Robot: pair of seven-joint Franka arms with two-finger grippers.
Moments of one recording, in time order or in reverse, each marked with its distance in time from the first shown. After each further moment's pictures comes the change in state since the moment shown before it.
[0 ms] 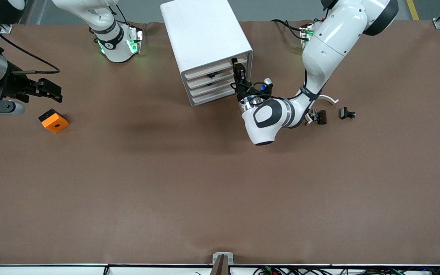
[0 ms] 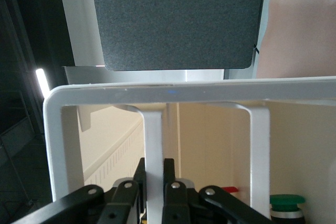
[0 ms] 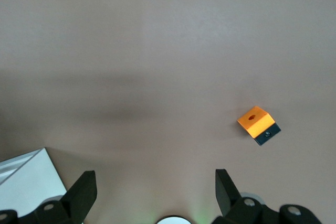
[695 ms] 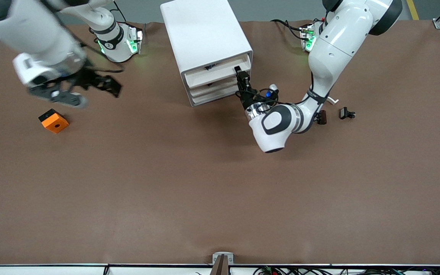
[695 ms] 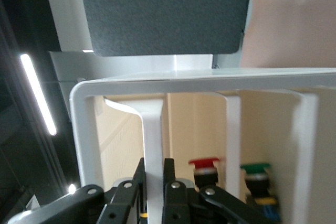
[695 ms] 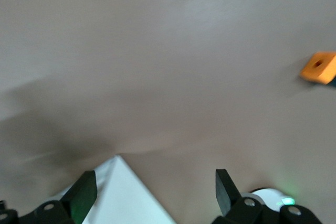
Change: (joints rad) left arm 0.023 -0.003 0.083 0.063 -0.008 -0.011 -0.002; right arm 0.359 0.034 0.014 0.008 0.051 0.045 0.710
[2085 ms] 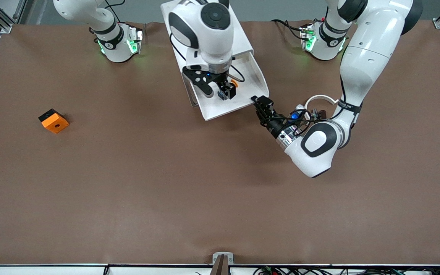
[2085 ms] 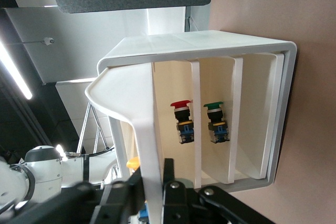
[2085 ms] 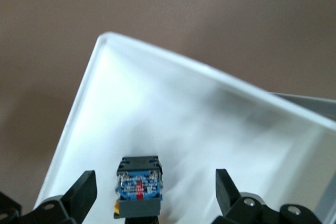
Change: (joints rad) left arm 0.149 0.002 0.034 0.105 0.000 0.031 0.001; right arm 0.468 0.327 -0.003 -0.009 -0.028 0.382 0.942
